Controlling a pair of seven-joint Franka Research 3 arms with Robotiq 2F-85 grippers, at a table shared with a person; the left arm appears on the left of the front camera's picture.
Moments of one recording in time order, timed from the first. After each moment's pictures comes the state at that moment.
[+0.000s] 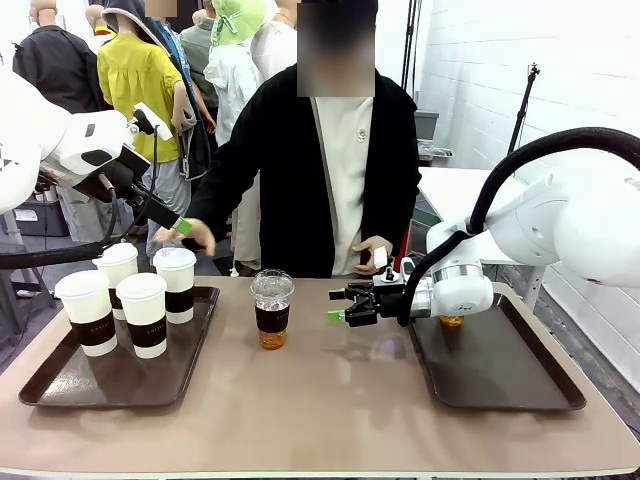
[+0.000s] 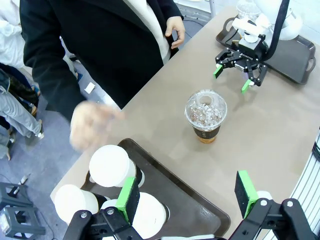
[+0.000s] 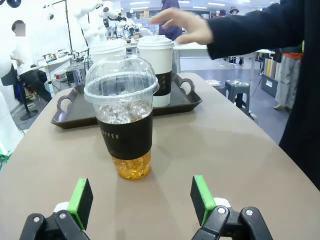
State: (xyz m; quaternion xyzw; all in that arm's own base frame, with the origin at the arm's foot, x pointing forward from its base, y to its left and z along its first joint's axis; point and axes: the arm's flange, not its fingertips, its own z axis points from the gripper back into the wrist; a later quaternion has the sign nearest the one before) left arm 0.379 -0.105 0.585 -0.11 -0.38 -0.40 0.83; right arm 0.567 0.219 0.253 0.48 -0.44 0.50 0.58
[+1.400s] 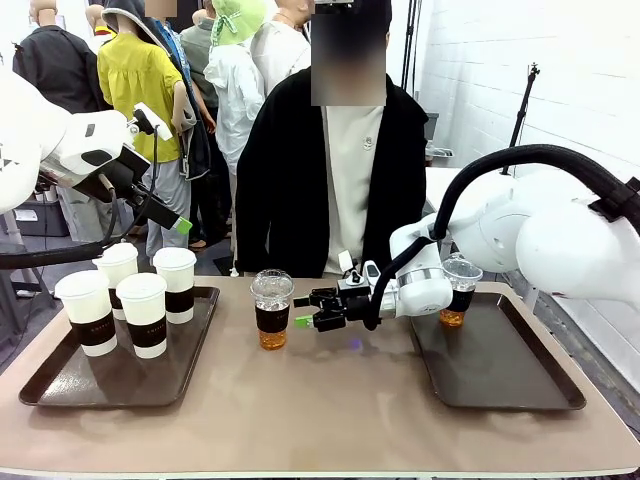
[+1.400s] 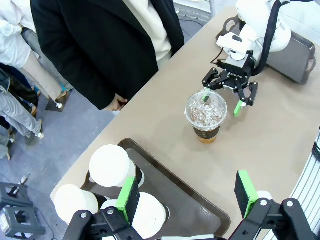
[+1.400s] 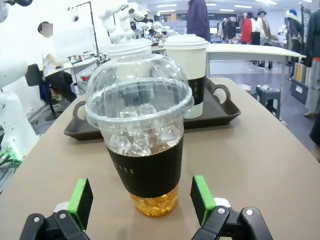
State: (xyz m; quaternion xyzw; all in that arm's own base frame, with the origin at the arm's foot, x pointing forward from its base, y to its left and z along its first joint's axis) left arm 0.379 -0.105 0.585 -0.11 -0.38 -0.40 0.83; right arm 0.572 0.291 0.238 0.53 -0.40 0.52 0.54
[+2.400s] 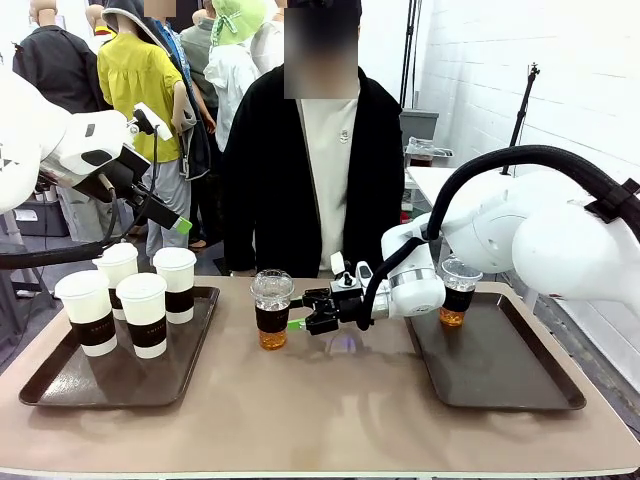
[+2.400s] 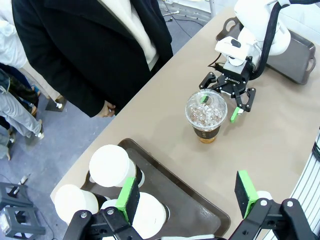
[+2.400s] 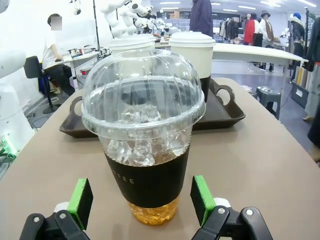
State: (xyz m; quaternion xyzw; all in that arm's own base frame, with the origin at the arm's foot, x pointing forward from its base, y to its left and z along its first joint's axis) left arm 0.379 -0.105 0.585 -0.11 -0.38 -0.40 0.83; right arm 0.571 0.307 0.236 0.51 -0.41 0.53 0.54
